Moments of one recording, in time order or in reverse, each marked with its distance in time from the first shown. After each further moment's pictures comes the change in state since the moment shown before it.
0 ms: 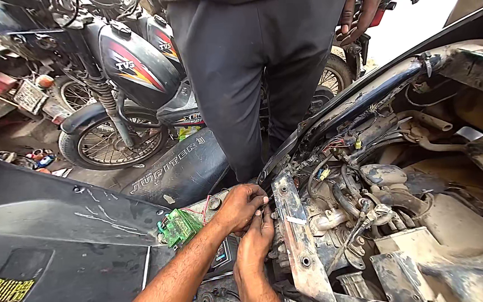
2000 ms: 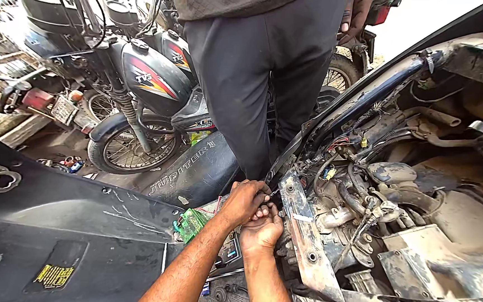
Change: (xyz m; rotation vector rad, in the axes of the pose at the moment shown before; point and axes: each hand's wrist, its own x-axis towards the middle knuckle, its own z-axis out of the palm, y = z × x) left_hand 0.004 -0.013 -0.010 0.342 0.036 0.182; right_hand 0.022 0.003 0.014 0.867 0.038 0.338
